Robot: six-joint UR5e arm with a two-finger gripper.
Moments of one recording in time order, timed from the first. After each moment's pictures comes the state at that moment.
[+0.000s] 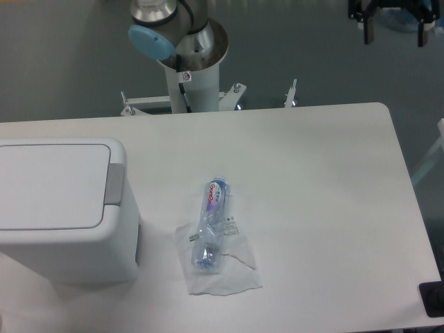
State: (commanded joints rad) arm 3.08 -1.46 -1.59 -1.19 1.26 1.71
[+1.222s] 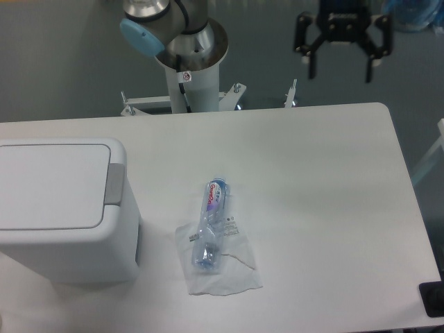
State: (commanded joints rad) arm 2.82 -1.45 -1.66 -1.18 1.21 0.95
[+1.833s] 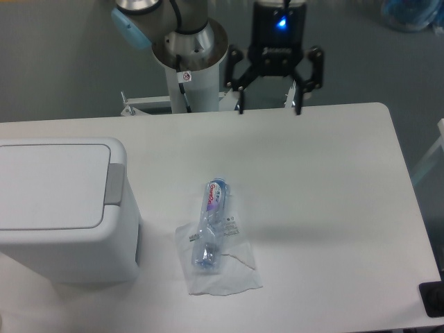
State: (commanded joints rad) arm 2.58 -1.50 -1.65 -1.14 1.21 0.42
